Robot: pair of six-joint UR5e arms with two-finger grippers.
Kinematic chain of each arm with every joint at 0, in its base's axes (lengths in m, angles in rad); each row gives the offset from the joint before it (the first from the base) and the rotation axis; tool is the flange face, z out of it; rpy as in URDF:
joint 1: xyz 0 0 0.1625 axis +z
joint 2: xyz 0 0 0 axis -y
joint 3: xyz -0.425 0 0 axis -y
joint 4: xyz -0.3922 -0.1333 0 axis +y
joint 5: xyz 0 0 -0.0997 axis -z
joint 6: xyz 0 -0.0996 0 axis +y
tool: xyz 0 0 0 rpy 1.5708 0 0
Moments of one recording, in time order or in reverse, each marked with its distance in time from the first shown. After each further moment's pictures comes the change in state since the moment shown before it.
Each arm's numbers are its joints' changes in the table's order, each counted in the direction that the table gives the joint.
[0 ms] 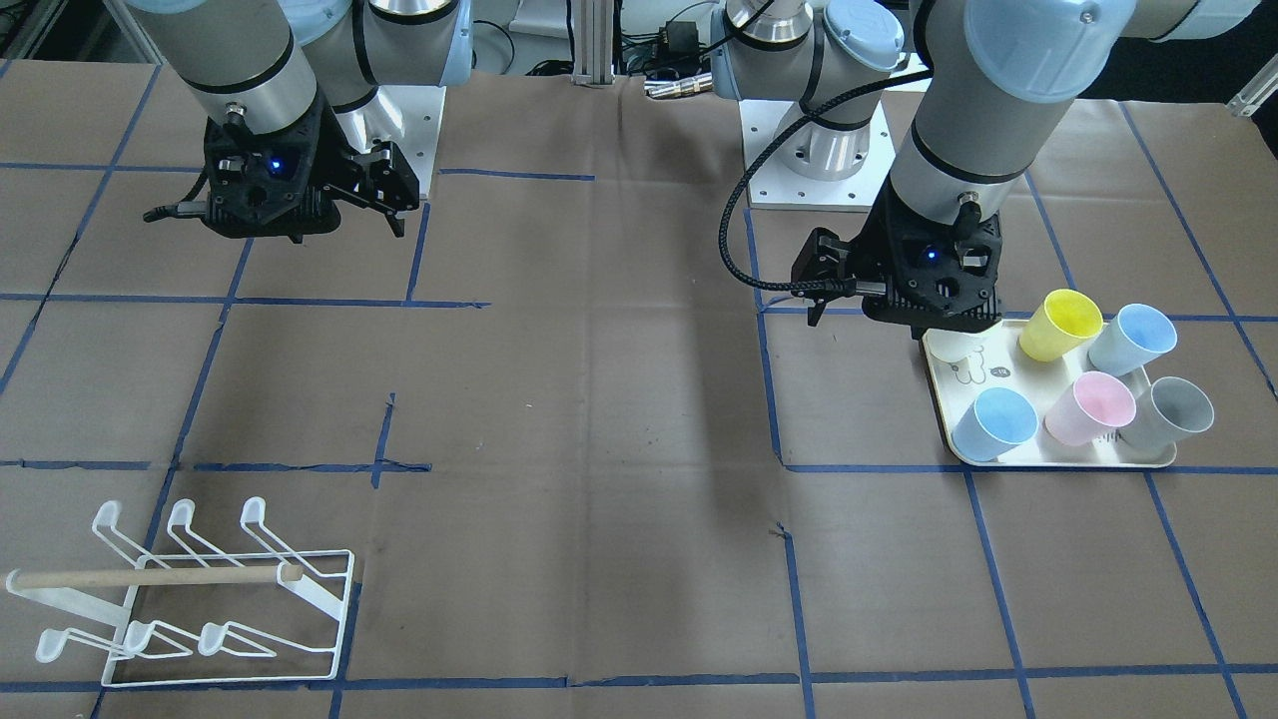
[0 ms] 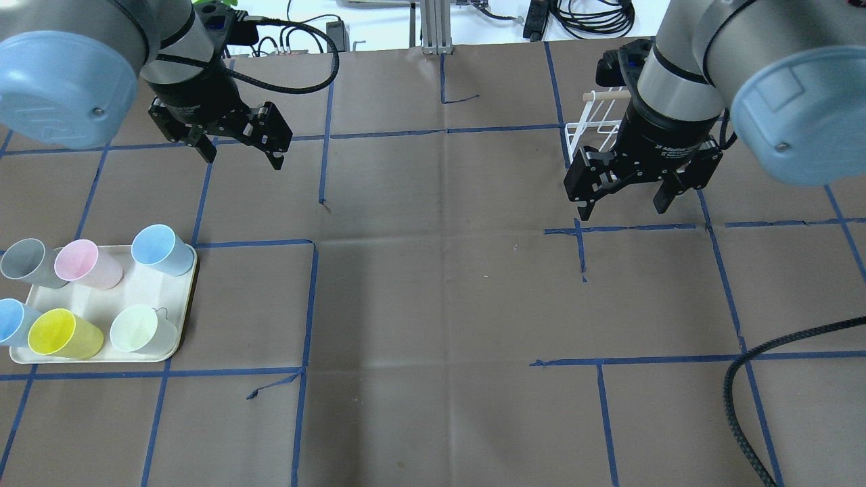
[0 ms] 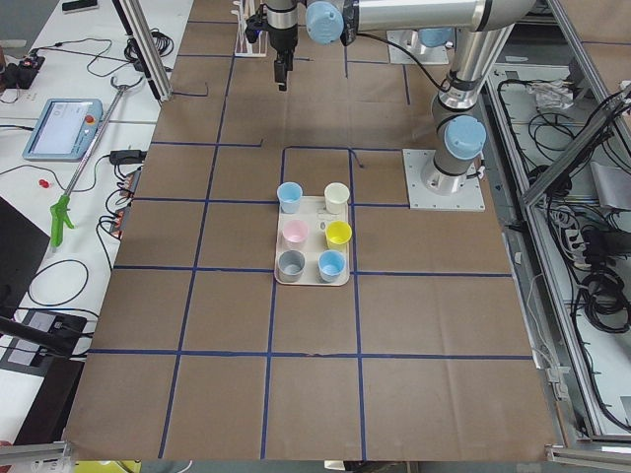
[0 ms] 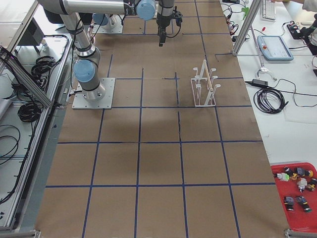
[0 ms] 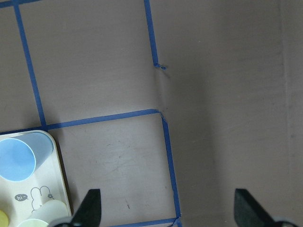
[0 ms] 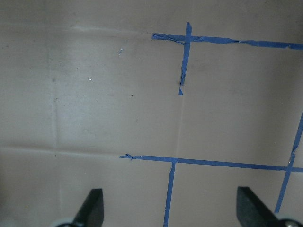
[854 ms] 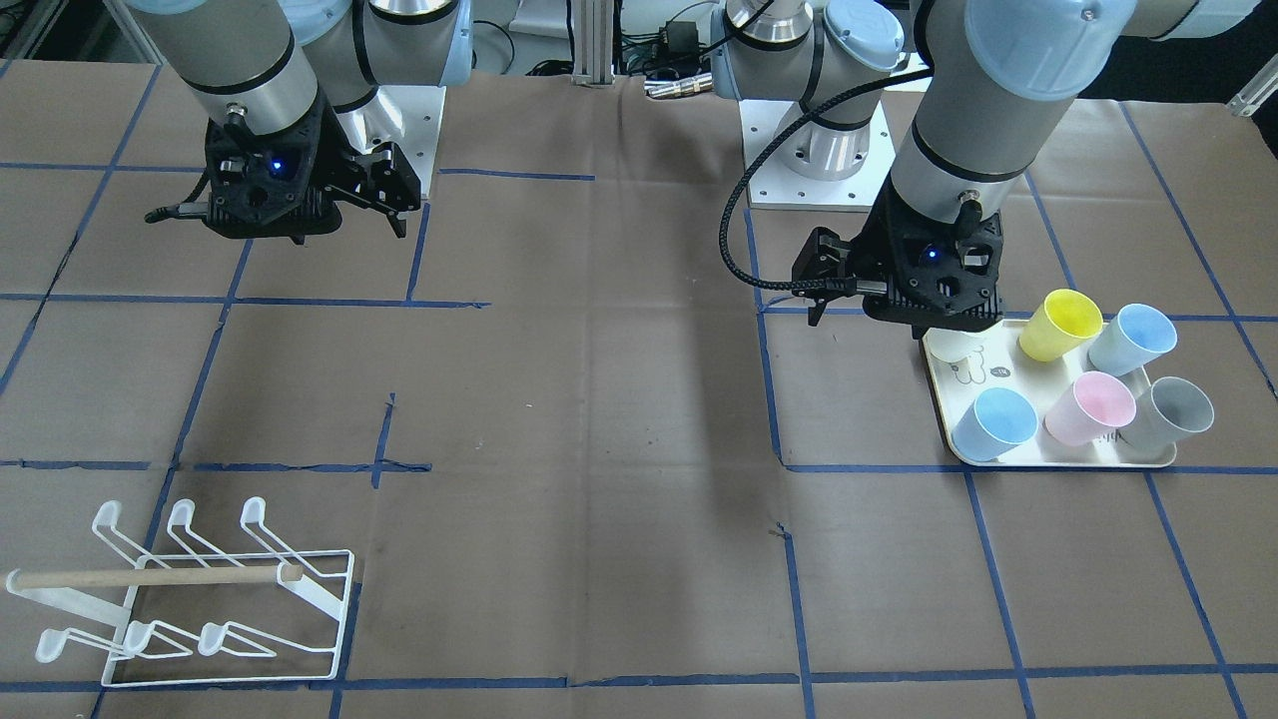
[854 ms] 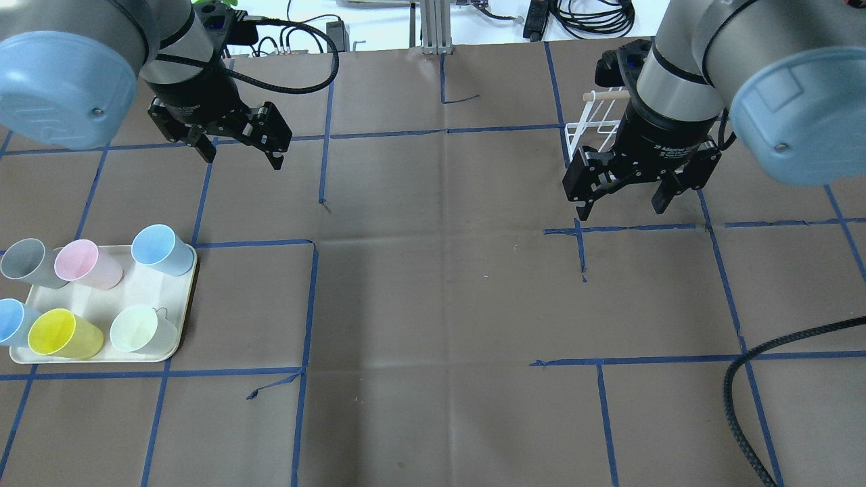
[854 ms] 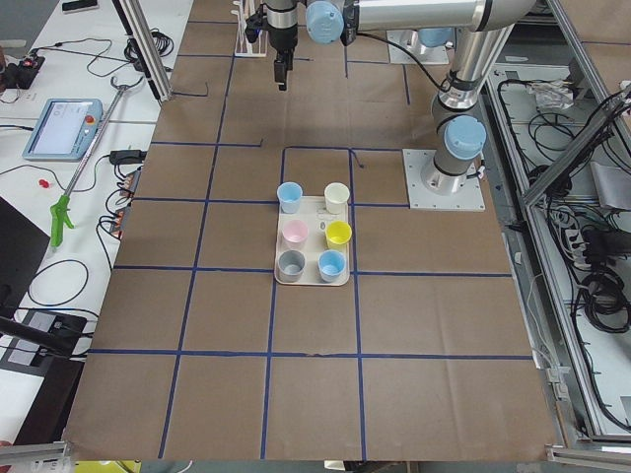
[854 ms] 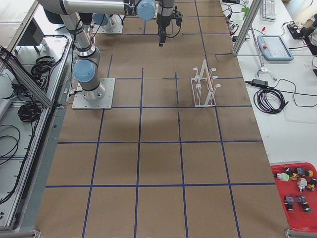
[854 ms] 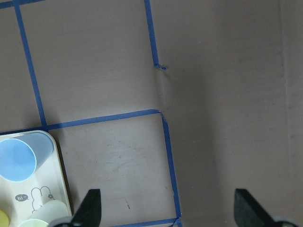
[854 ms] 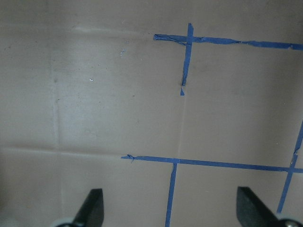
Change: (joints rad) left arm 0.000 0.000 0.004 -0.002 0.000 0.001; right arm 0.000 0.000 0.000 0.003 0.006 -0.001
